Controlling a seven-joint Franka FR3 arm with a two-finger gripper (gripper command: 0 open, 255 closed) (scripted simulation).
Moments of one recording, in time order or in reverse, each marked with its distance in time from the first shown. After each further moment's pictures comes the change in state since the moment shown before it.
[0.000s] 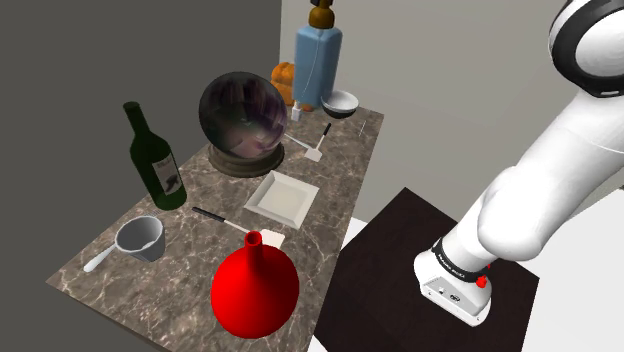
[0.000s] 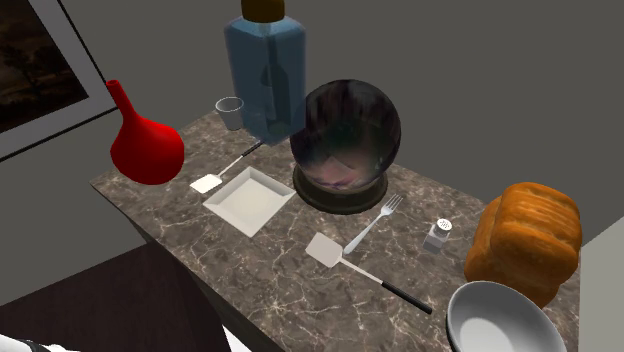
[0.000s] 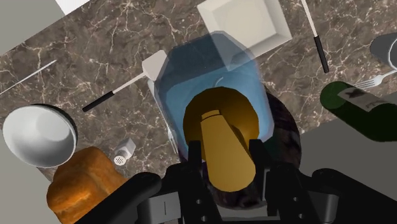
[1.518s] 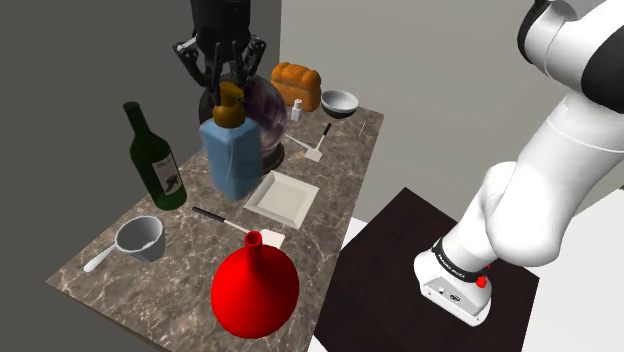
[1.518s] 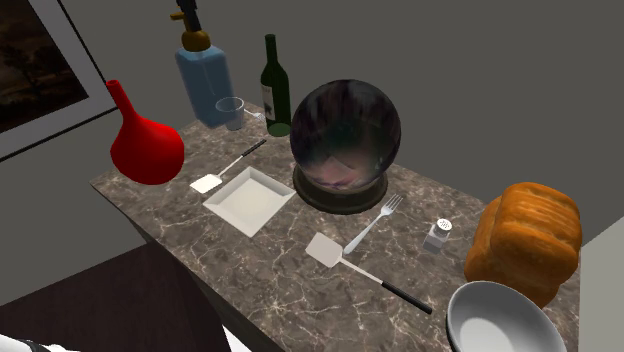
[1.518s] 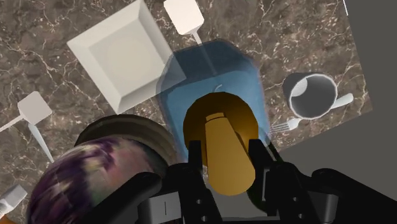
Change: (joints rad) arm 0.271 0.061 0.254 -0.251 -0.078 0.293 0.525
